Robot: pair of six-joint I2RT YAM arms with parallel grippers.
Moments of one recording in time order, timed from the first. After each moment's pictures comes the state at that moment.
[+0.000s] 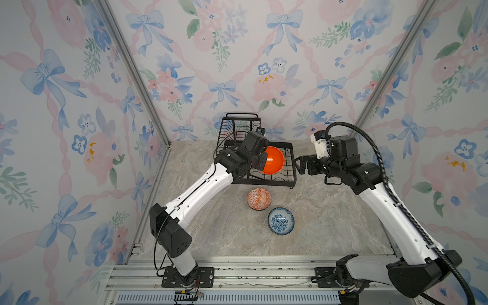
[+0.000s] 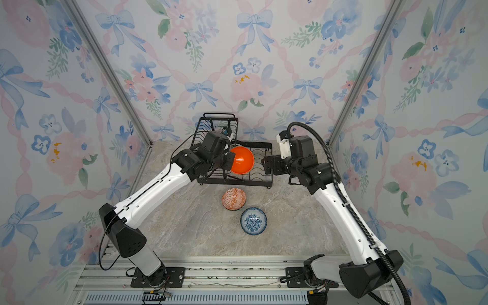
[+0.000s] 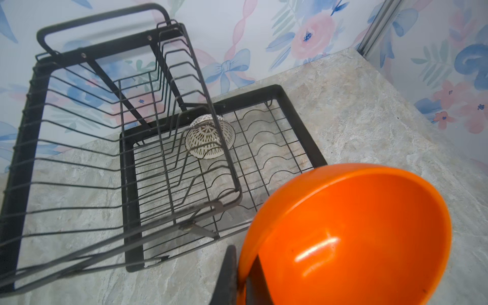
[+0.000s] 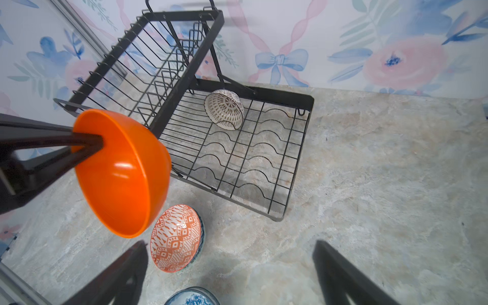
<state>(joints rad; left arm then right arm) -0.72 1.72 1.83 -0.78 -0.28 -0.18 0.39 1.29 1.49 -0.78 -0.10 0.18</state>
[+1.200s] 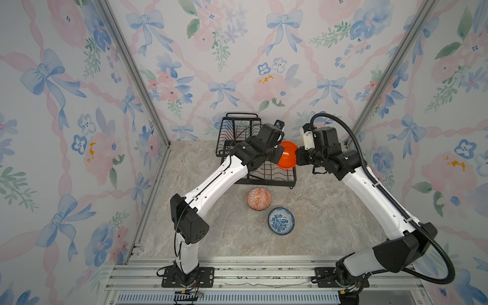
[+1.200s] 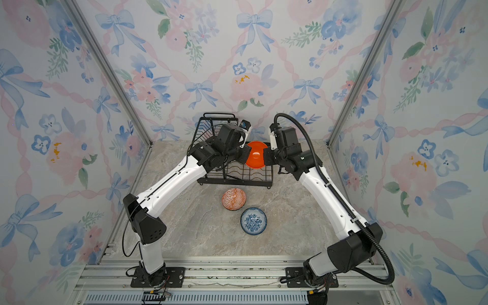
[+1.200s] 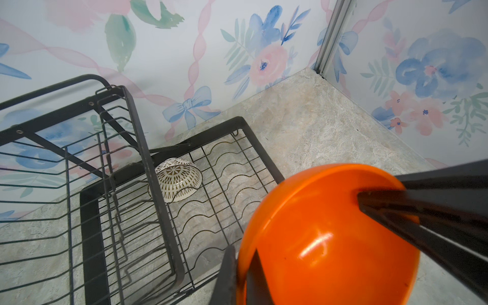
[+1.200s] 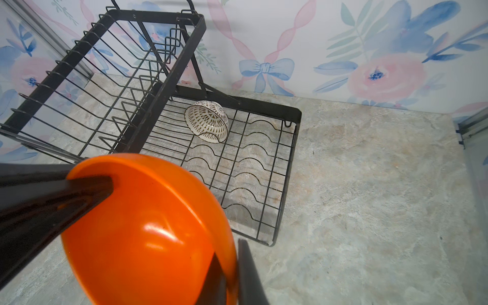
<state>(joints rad) -0.77 1.90 2.08 -0.78 -0.22 -0.10 0.45 1.49 1.62 -0.77 0.06 0.18</state>
